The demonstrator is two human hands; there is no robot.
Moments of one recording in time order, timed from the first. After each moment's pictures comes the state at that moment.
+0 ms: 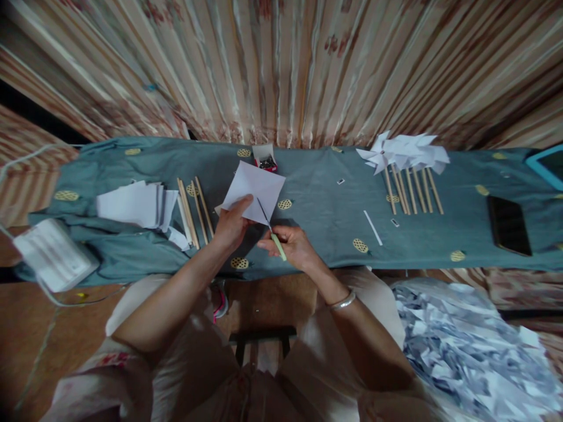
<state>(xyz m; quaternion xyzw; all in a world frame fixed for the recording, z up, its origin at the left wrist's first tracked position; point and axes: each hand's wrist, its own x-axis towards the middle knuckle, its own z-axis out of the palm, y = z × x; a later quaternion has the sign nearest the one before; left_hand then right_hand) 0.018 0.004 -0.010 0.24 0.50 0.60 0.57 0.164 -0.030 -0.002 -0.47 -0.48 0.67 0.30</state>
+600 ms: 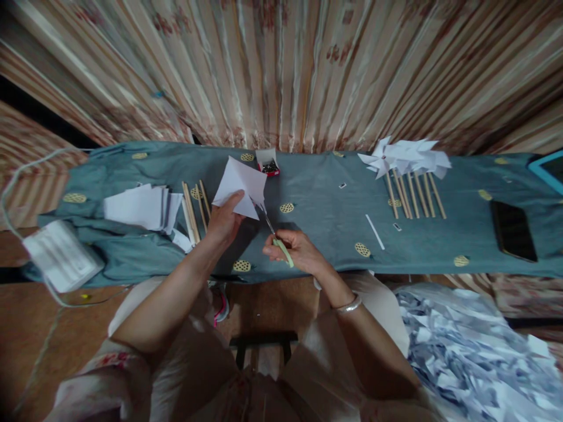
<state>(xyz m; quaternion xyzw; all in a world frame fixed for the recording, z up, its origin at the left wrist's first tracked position) 0.001 0.017 -0.003 0.23 0.49 0.65 0.54 0.178 -0.029 0.004 -0.43 -0.55 0.67 0.25</state>
